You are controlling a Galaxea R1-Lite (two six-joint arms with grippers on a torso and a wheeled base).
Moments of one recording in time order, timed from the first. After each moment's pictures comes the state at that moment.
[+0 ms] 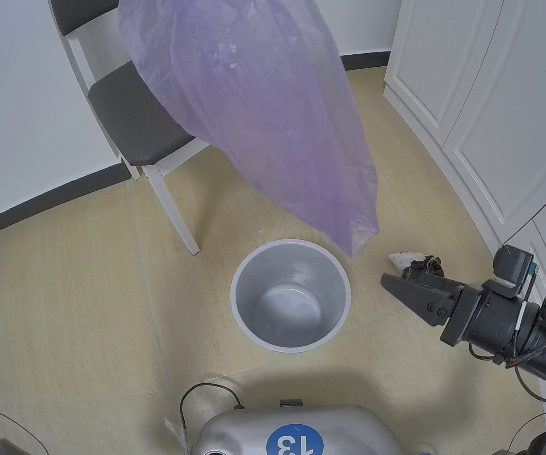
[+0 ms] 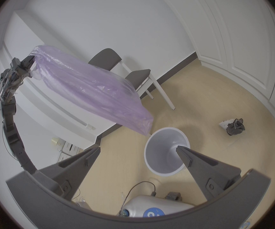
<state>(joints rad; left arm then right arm) -1.02 1.47 -1.88 0.11 0.43 0.34 0.77 1.39 -0.40 -0.88 -0.15 0.54</state>
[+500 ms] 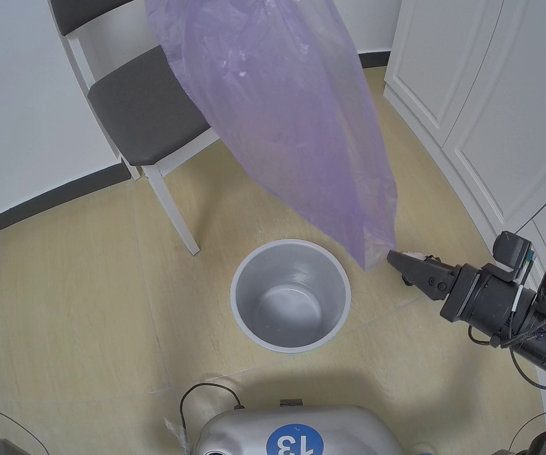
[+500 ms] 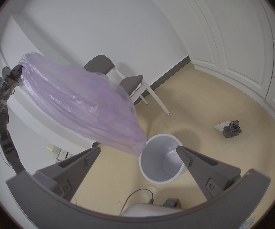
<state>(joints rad) -1.04 1.47 -1.87 0.11 0.42 0.34 0.70 1.43 -0.41 -0.93 -0.14 0.56</state>
